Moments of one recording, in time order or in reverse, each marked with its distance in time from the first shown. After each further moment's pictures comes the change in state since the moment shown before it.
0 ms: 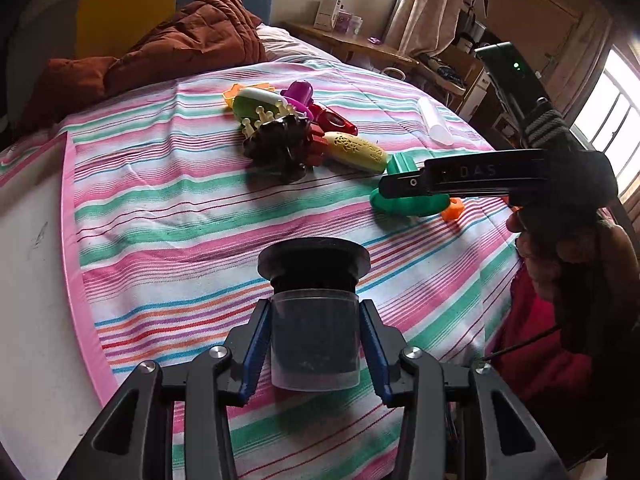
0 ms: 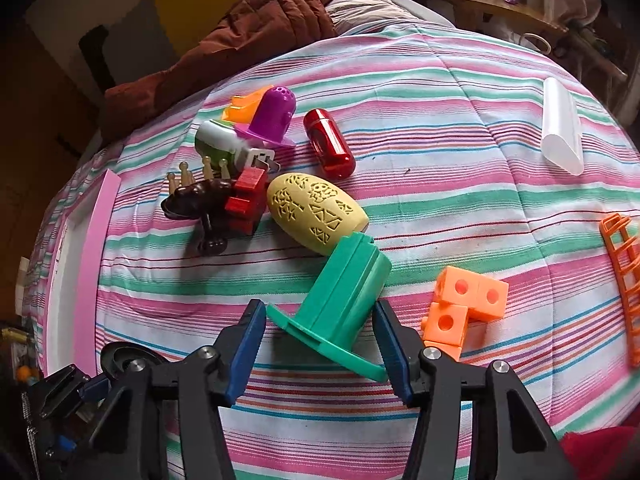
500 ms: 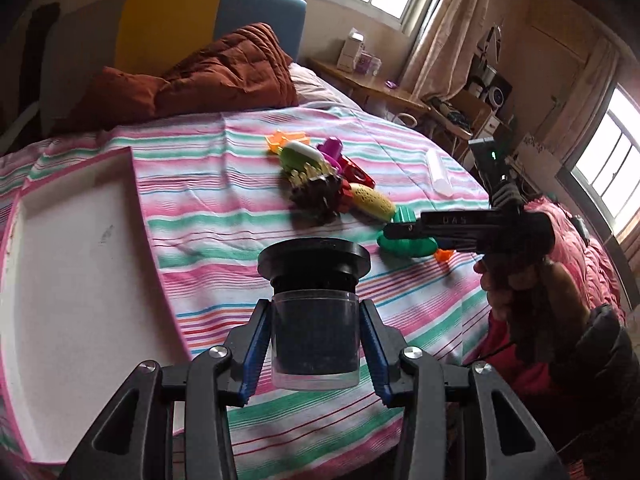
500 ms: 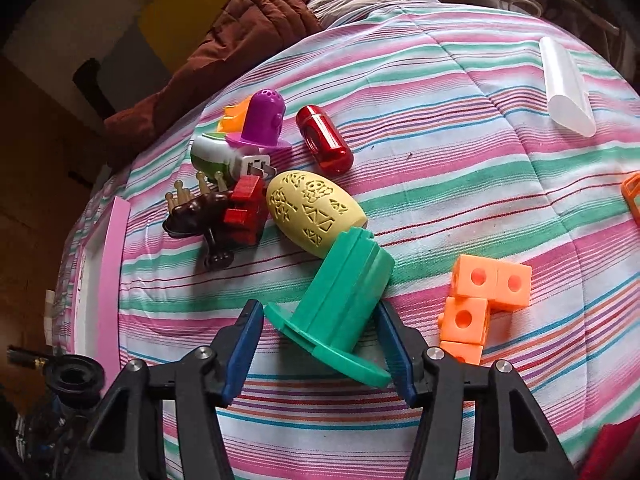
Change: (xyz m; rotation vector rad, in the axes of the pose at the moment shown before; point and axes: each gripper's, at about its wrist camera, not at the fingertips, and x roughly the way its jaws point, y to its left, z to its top) left arm -0.072 0.032 -0.001 -0.097 -0.129 0.007; right arm 0.007 -0.010 0.000 0.100 -0.003 0.080
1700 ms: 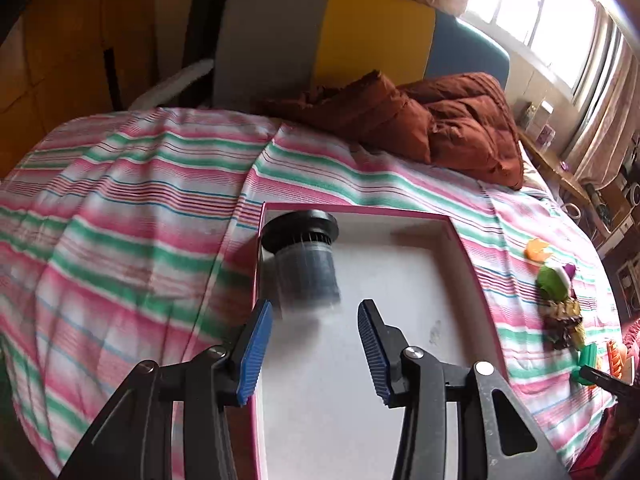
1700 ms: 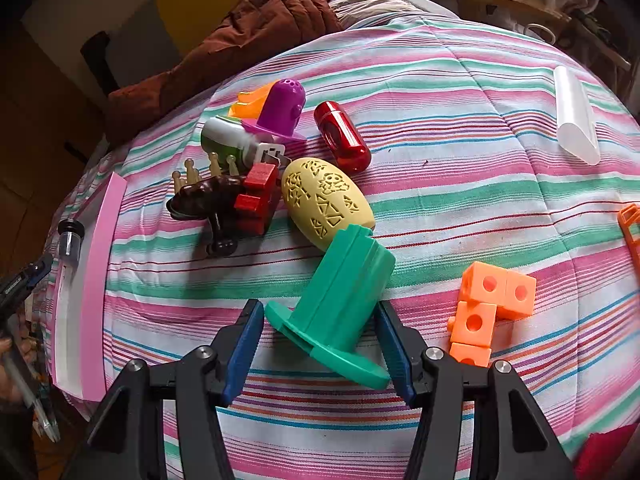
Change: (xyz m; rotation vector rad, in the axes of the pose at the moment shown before) left arm -0.035 0.219 0.046 -0.343 -0.068 0.448; right arm 0.004 0.011 -0.001 -0.078 0.003 -0.043
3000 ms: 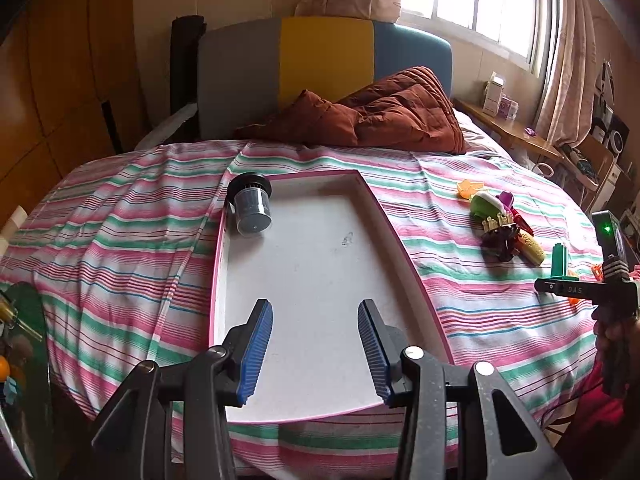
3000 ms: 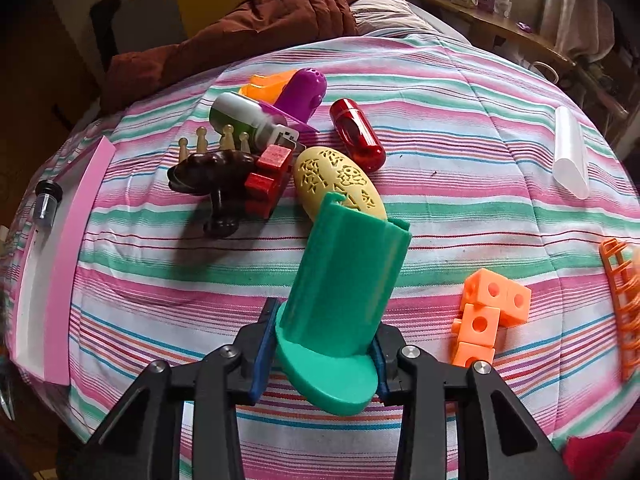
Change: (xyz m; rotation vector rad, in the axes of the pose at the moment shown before) left arm -0.102 -0.069 -0.096 0.157 -0.096 0.039; right arm 0.003 0.020 -0.010 -0.133 -0.011 -0.133
